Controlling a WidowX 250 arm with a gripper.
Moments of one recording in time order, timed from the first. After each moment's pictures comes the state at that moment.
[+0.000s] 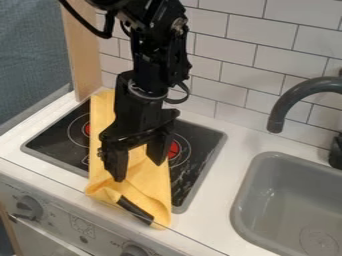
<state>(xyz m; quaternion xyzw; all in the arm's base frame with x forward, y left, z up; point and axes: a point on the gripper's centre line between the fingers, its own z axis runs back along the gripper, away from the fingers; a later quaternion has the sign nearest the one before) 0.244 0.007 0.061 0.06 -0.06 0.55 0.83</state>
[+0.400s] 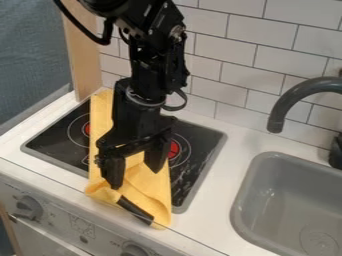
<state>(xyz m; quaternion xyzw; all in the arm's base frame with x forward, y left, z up) 0.237 0.006 0.059 0.06 -0.05 0.55 0.83</state>
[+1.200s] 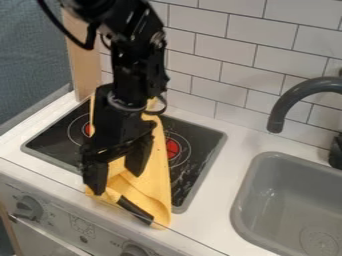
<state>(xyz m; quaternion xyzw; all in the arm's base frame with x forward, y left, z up) 0.228 0.029 0.042 0.08 -0.03 0.59 0.80</state>
